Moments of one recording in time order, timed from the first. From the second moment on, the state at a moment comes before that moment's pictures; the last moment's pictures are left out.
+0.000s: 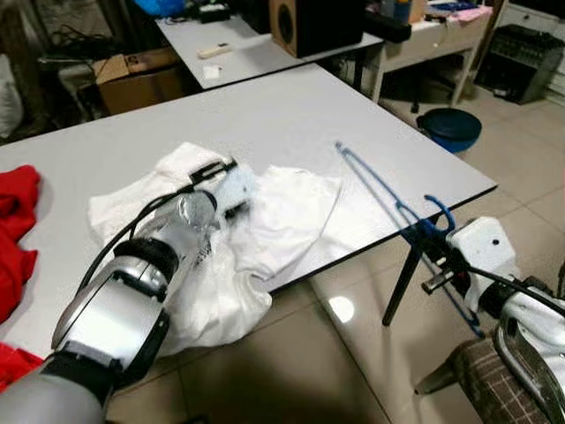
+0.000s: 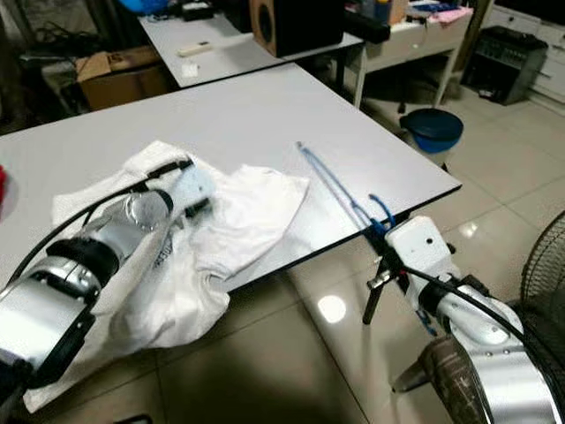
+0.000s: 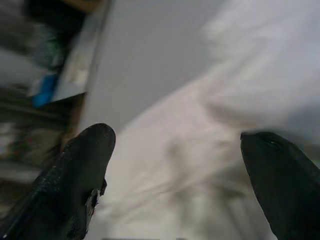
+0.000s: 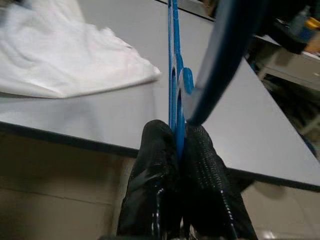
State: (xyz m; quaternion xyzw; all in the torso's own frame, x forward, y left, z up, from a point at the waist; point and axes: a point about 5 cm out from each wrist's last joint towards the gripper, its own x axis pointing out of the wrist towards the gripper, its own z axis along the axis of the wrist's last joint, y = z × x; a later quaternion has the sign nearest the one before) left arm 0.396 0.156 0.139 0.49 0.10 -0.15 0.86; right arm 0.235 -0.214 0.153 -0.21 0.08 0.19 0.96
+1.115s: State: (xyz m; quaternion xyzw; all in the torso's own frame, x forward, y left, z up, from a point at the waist) left arm 0.304 0.166 0.121 0.07 0.00 -0.17 0.98; right arm 0.225 -0.178 0.140 -0.10 0.06 0.08 0.99
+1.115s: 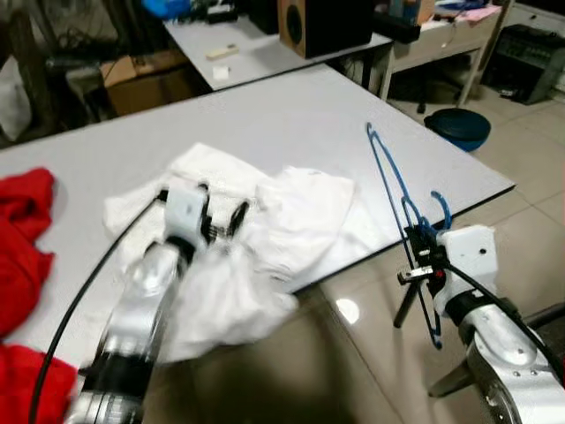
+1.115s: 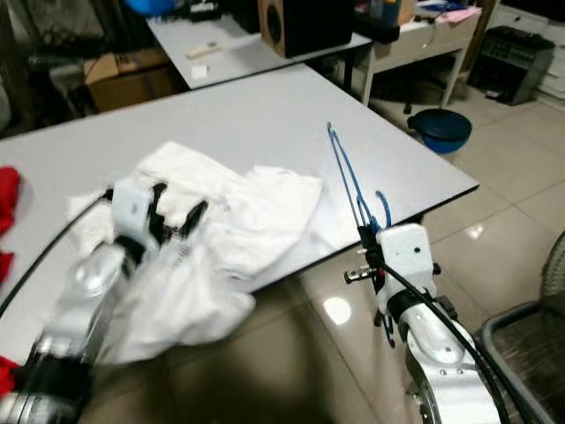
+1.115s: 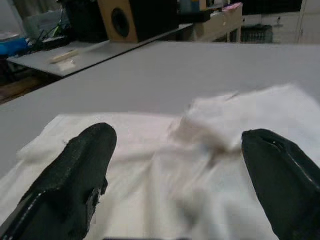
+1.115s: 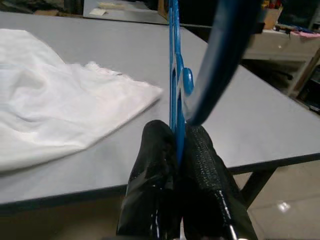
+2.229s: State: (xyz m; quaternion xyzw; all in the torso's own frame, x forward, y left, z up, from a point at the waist) left arm 0.281 0.087 0.090 0.05 0.16 -0.38 0.91; right arm 0.217 -0.212 0.145 -0.17 0.10 0.11 0.97
